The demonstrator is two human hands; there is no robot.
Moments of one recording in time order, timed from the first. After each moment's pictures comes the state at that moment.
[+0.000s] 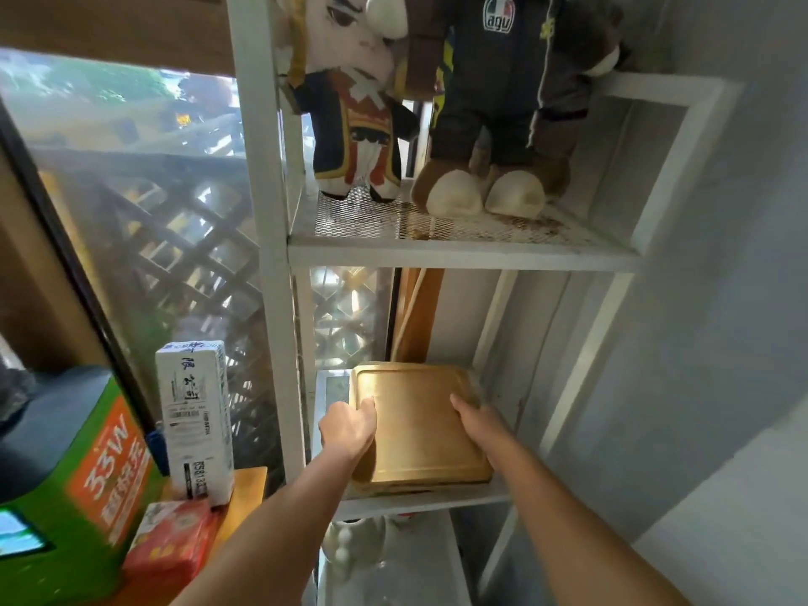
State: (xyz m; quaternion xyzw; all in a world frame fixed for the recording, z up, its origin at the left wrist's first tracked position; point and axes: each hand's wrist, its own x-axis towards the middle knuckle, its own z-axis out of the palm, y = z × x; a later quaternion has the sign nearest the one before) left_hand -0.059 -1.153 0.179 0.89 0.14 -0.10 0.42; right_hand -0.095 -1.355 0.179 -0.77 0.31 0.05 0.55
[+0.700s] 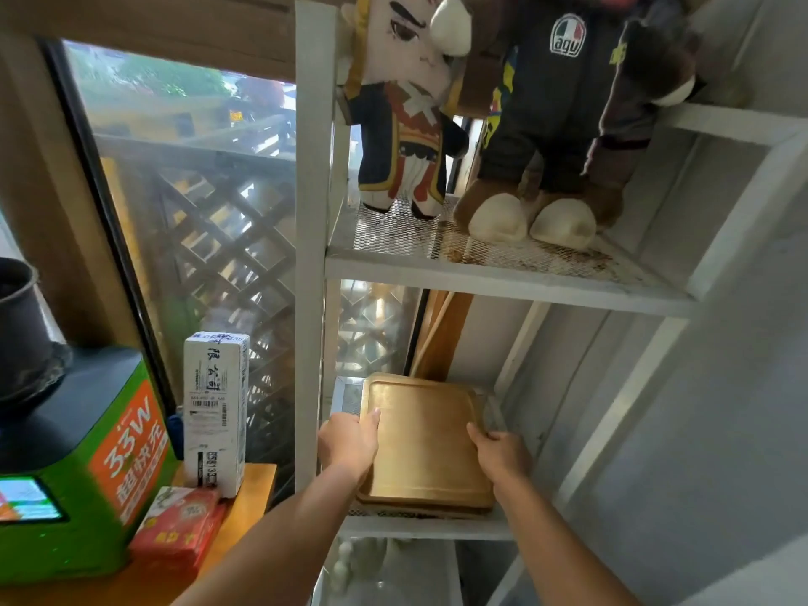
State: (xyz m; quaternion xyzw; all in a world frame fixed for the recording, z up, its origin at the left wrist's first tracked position) left_hand -0.059 -1.142 0.177 0.86 0.19 -0.05 0.46; right_hand -0.083 -1.356 0.158 -0.82 0.34 -0.05 0.46
